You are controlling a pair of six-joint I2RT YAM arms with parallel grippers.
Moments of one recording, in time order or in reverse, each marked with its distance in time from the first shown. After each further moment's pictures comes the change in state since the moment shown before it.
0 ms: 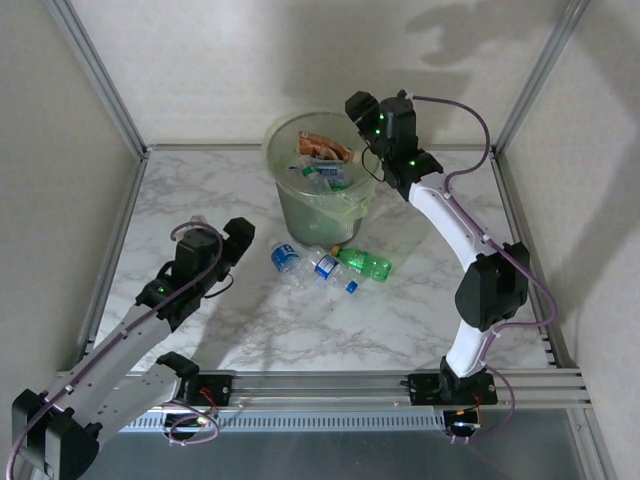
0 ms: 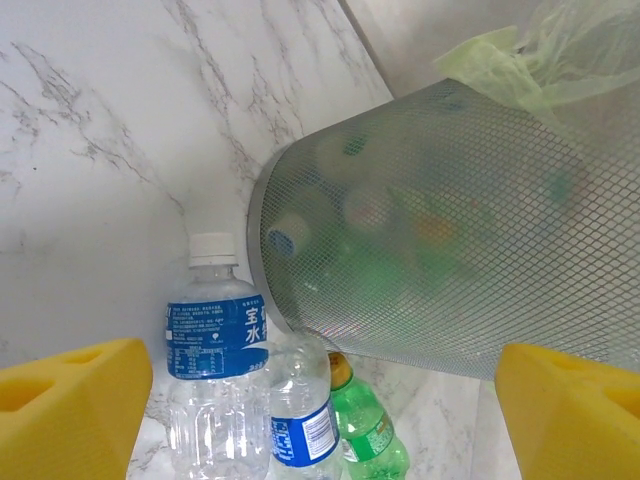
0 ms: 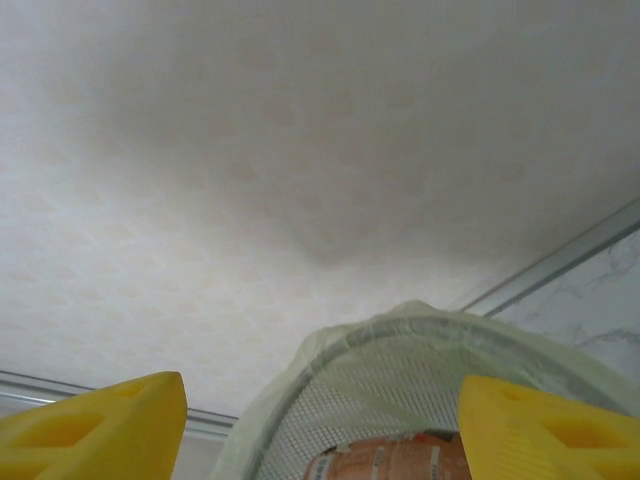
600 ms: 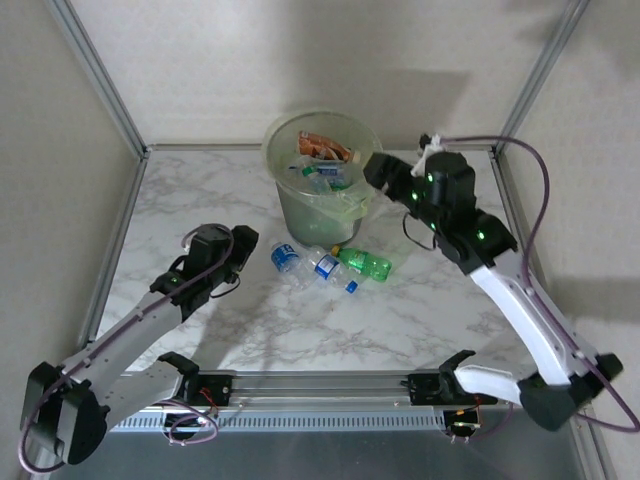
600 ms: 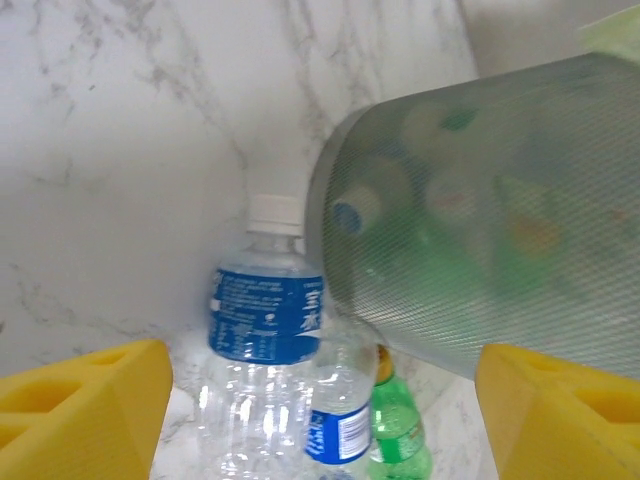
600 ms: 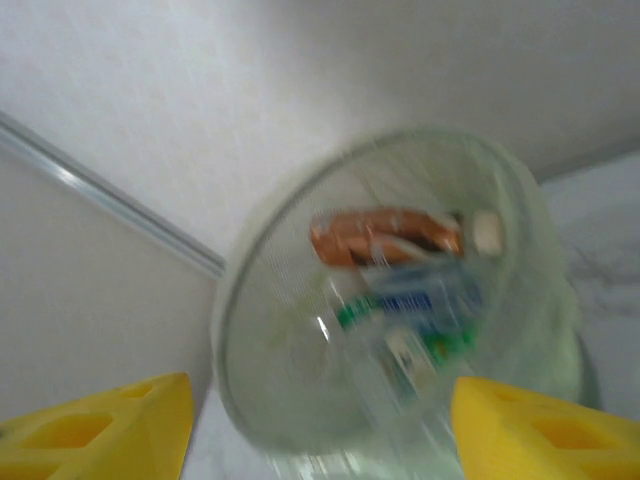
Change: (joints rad) left arm 0.012 0.144 -0.020 -0.003 0.049 -0.128; right arm 0.126 -0.651 -0.389 -0.374 -0.059 -0.286
